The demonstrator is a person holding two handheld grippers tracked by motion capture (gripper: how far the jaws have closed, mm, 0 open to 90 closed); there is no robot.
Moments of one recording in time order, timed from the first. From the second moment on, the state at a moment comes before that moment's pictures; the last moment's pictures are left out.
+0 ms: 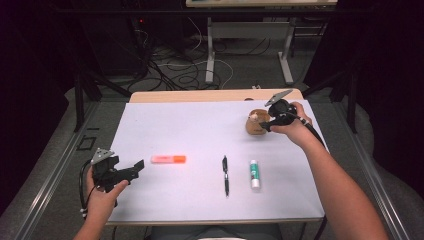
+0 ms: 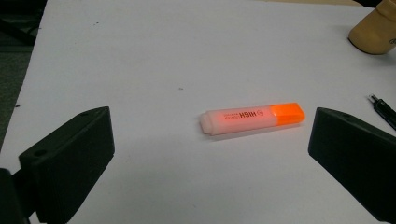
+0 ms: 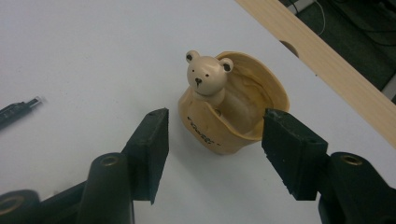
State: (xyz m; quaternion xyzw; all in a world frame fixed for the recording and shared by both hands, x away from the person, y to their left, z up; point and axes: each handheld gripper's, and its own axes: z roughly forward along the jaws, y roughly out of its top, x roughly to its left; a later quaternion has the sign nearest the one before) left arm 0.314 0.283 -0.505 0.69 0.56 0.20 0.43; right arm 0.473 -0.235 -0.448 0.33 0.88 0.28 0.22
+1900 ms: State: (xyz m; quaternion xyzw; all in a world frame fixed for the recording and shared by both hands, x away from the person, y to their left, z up) left arm 0.315 0.283 -0.510 0.69 0.56 0.19 0.42; right arm 0.508 -0.212 -0.501 0.31 0.90 0.25 0.18
